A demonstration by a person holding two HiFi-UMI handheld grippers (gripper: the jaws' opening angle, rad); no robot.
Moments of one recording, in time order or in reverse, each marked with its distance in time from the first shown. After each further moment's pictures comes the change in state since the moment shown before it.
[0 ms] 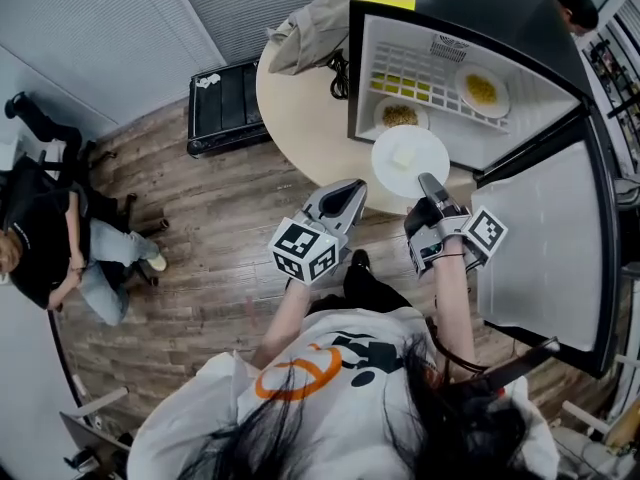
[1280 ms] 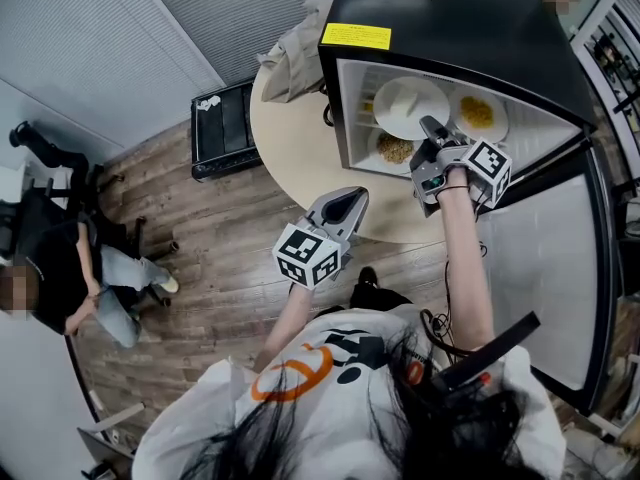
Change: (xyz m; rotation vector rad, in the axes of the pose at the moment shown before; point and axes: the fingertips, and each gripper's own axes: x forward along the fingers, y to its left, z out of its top) left arm 0.062 0.030 0.012 0.034 0.062 -0.020; right arm 0.139 0.051 0.109 -0.079 -0.033 -0.003
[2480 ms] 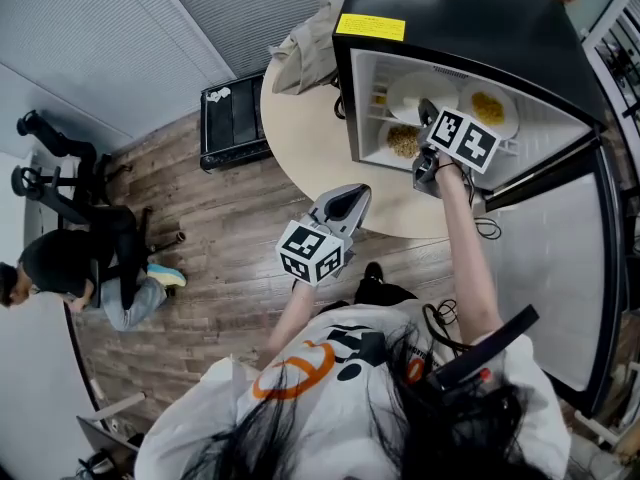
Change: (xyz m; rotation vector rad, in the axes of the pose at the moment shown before) left arm -0.013 0.003 -0.008 -0.003 0.011 0.036; right arm 0.031 0.001 0.007 -0.824 0.025 -0.368
